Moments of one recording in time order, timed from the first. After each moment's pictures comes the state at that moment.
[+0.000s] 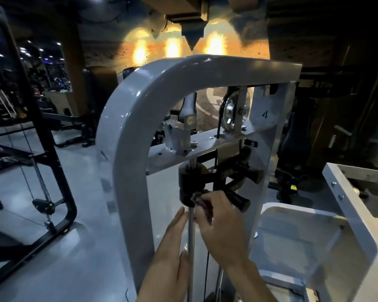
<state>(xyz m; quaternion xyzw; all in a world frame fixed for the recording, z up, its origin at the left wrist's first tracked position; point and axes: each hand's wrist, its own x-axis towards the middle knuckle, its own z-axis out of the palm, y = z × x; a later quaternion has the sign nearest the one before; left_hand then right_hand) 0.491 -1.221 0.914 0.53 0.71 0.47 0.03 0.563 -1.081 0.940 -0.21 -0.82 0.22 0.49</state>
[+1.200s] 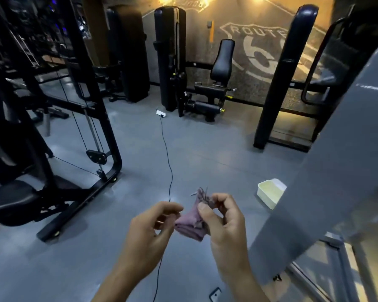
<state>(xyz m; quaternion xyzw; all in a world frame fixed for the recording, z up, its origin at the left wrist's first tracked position) 0.202 -1.501 0.876 0.42 0.72 0.54 0.09 0.326 -1.393 0.899 -0.25 -0.59 0.66 0.40</state>
